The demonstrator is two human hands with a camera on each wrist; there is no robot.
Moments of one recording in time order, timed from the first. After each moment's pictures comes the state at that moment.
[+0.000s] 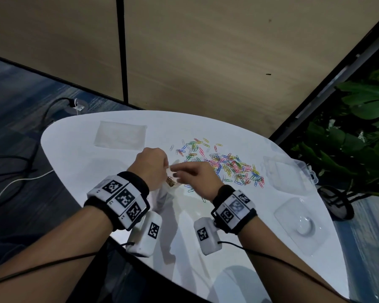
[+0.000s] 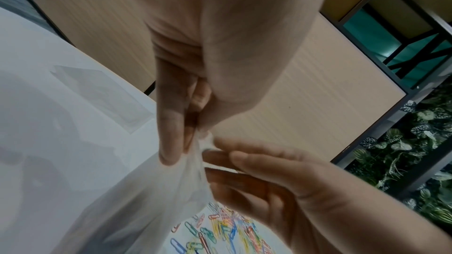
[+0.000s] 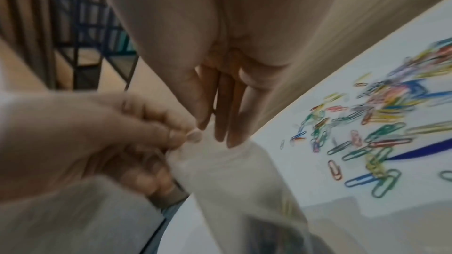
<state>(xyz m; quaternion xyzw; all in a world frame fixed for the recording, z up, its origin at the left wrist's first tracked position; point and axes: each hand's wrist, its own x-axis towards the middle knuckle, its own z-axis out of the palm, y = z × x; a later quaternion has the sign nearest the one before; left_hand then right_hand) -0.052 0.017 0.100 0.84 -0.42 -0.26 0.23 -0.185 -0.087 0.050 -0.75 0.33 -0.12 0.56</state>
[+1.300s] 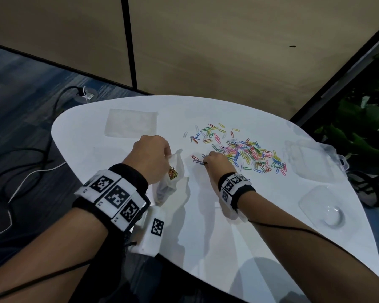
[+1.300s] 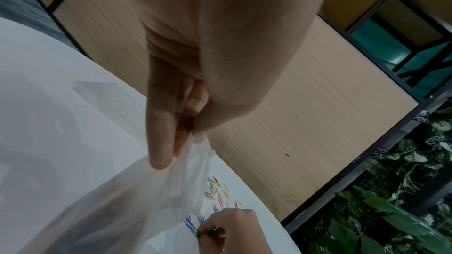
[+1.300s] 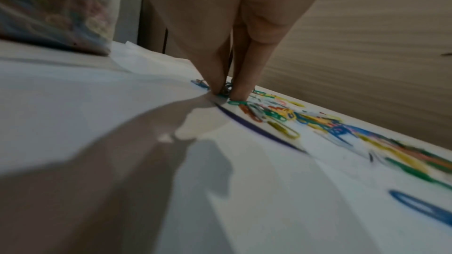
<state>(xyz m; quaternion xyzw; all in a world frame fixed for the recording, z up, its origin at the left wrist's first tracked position) -0.027 0.027 0.092 0.85 -0.41 -0.27 0.22 -0.168 -0.159 -0.063 -0.94 0.33 0.05 0.02</state>
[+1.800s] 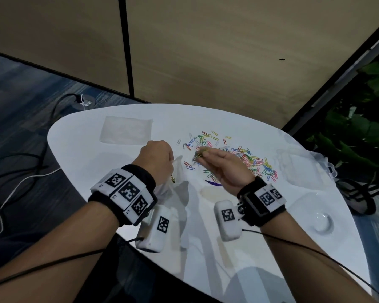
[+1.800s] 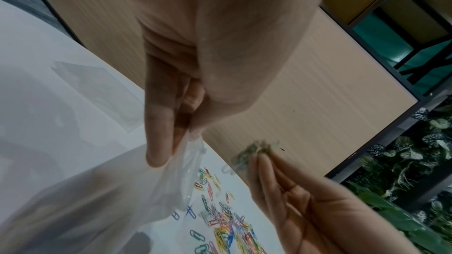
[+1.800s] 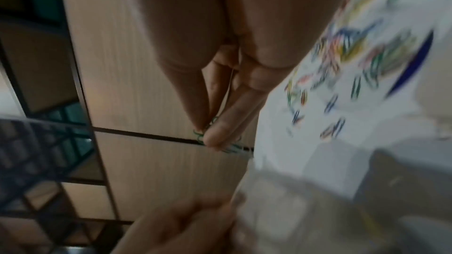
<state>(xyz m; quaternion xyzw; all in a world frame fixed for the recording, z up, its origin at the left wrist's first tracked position) -0.046 0.007 0.096 0.84 -0.40 -0.28 0.23 -0.204 -0.118 0.056 -0.43 0.33 -0.23 0.81</state>
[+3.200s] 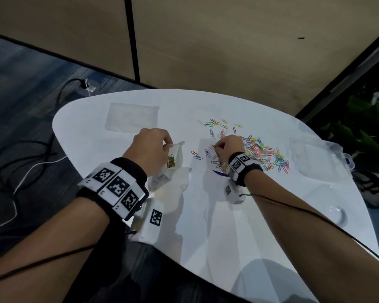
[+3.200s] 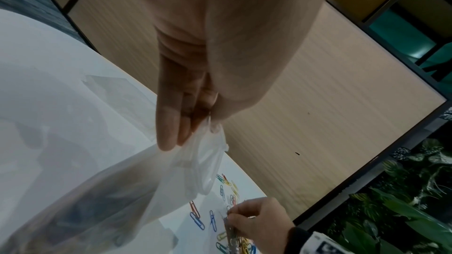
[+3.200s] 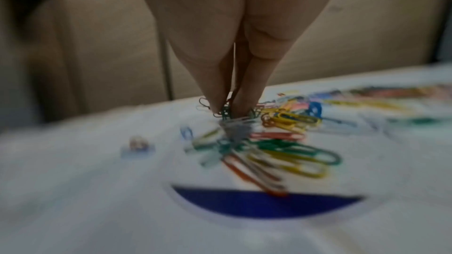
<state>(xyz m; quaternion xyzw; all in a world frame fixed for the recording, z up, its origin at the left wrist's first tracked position) -0.022 0.016 0.082 0.84 -0.42 -0.23 0.26 -0.165 -0.204 -0.028 -0.85 0.49 0.00 0.19</state>
